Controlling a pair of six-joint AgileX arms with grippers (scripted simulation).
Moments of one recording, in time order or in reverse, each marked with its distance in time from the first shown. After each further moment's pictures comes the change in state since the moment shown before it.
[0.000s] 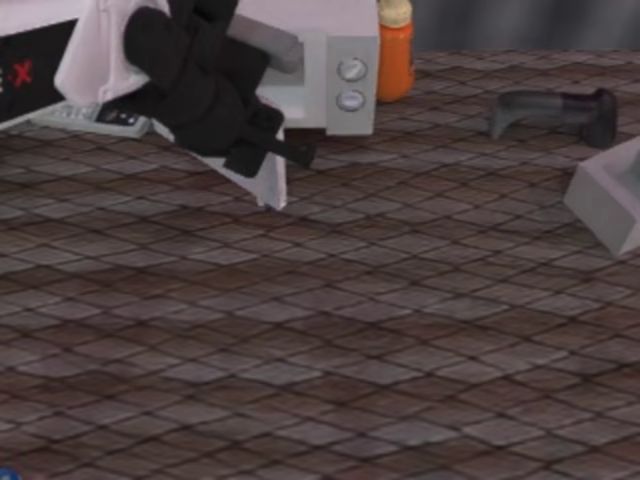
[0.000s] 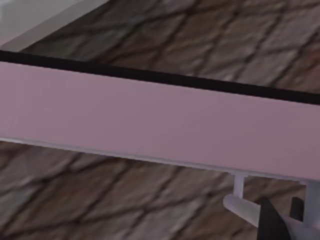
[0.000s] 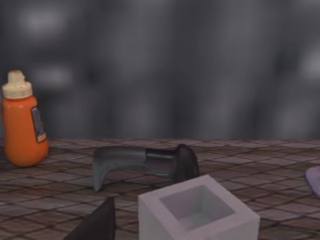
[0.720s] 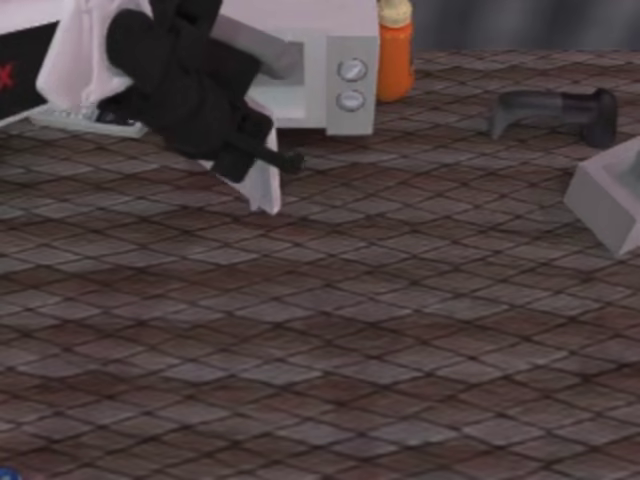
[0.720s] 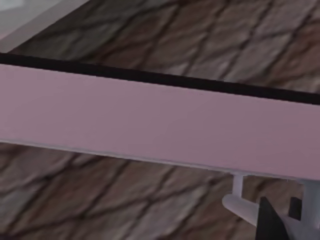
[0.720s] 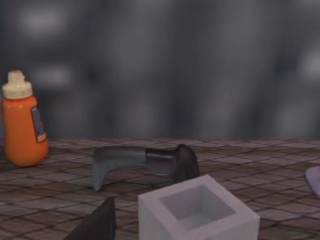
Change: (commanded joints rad) left arm 0.023 -0.026 -0.037 -0.001 0.044 0.070; right arm 0.000 0.000 0.000 0.000 0.000 0.000
